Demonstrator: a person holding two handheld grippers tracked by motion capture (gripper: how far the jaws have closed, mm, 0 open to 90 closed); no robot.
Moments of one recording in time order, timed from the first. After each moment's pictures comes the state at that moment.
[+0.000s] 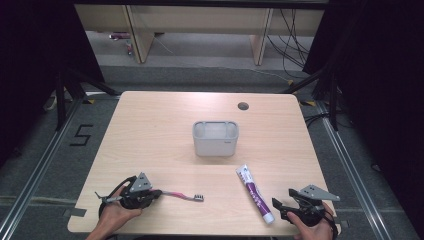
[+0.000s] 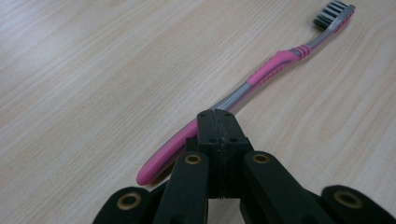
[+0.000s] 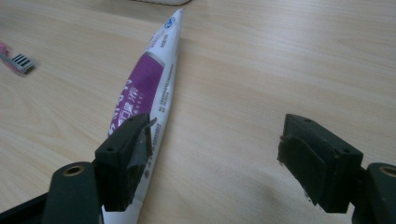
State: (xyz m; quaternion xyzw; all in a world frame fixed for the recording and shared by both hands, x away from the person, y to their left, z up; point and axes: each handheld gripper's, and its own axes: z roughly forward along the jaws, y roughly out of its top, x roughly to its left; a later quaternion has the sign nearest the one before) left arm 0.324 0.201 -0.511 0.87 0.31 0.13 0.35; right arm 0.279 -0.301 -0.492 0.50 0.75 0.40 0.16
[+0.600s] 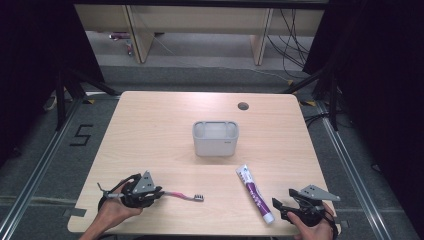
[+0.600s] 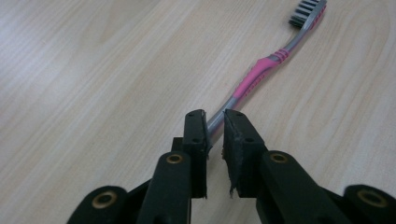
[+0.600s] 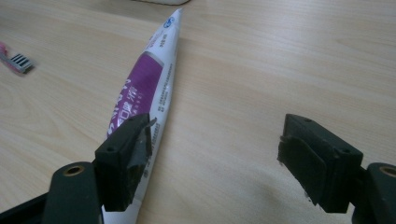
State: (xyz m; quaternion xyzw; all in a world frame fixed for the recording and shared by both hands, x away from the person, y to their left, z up) left arm 0.328 0.193 -0.491 0.91 0.23 0.15 0.32; right arm 0.279 -0.302 -0.491 0.49 0.75 0.40 0.17
